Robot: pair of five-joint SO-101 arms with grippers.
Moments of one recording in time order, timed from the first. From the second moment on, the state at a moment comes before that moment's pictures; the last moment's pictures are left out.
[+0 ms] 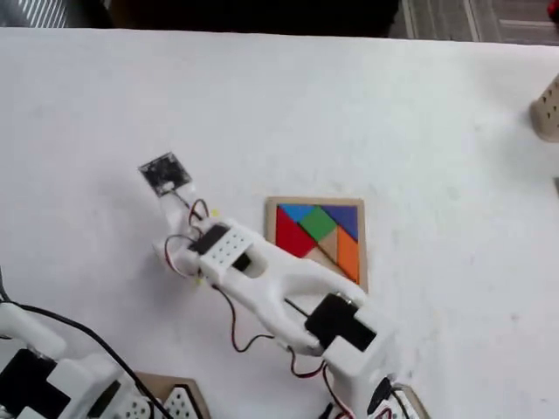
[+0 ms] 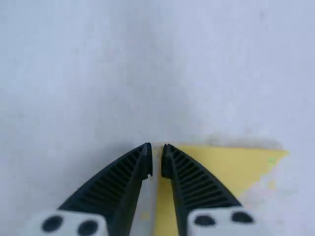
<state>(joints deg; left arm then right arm) -64.9 -9.3 36.2 44.1 -3.0 -52.4 17.8 18.8 28.5 -12.0</state>
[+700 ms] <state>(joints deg) -58.2 -9.3 36.2 47.6 -3.0 -52.0 8.8 20.3 37.1 -7.8</state>
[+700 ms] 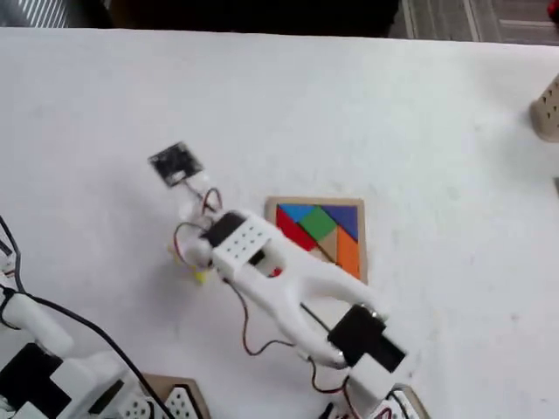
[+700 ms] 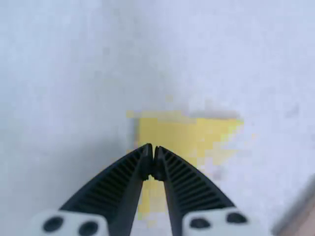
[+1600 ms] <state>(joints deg) -50.6 -9.5 37.9 51.6 -3.0 -47.4 10.4 22.9 41.9 -3.8</state>
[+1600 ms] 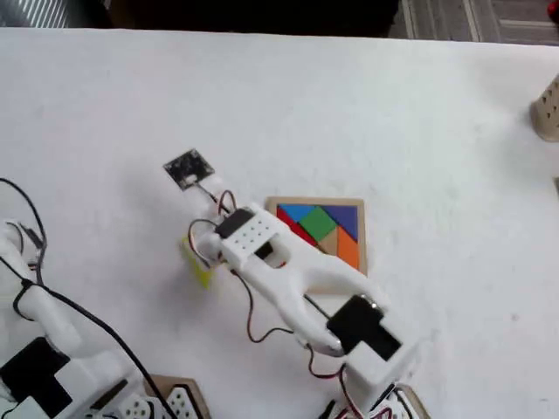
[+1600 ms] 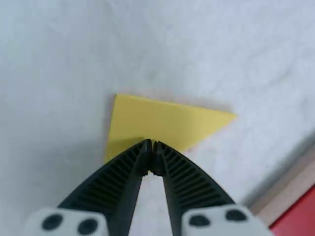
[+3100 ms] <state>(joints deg) -38.5 -9.5 46.9 46.6 1.1 -40.9 -6.4 41.2 45.7 5.0</state>
